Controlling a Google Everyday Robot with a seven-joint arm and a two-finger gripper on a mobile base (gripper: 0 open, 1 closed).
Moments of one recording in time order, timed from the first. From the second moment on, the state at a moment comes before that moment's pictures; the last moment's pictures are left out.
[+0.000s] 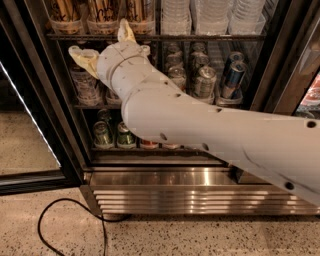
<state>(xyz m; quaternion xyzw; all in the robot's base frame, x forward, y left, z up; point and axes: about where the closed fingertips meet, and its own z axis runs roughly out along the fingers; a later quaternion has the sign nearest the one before) 0.609 0.115 1.037 -0.28 0.60 0.07 0.74</state>
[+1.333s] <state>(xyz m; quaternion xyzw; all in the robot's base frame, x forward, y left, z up) 0.636 0.071 1.072 -0.12 0.59 0.03 0.80</state>
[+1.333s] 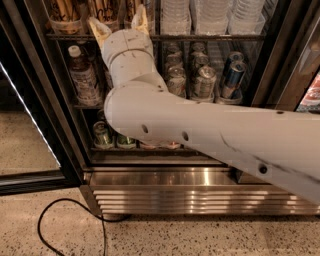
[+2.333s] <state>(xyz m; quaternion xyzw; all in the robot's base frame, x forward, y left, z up) 0.669 0.053 1.069 -0.12 0.62 0.04 0.77</state>
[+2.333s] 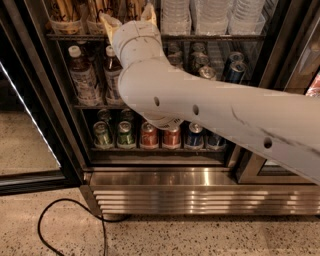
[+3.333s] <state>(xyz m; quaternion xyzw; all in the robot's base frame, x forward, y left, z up) 0.697 0.037 1.067 -0.10 0.63 0.03 0.77</state>
